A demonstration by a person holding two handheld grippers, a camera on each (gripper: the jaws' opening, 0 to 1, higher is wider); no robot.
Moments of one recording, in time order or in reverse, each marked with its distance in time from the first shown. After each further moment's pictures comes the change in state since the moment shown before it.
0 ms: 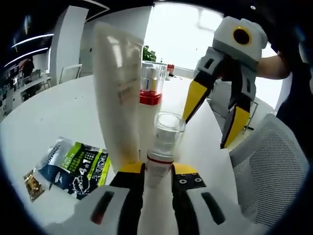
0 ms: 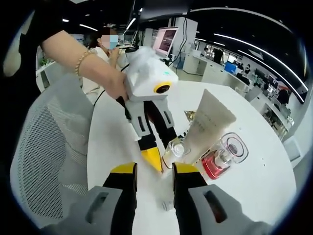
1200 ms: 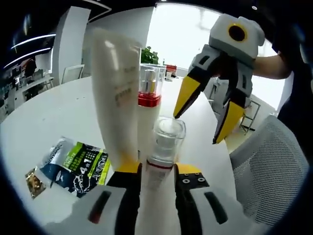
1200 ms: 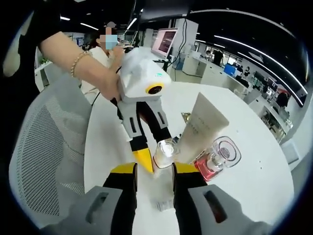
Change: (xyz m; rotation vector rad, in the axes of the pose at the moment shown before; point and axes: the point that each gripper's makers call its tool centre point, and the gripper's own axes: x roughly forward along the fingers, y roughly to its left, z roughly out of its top) left arm -0.003 -0.003 0.001 -0.001 -0.003 0.028; right arm -0.002 -0.011 0.003 -0.020 -0.005 -0.011
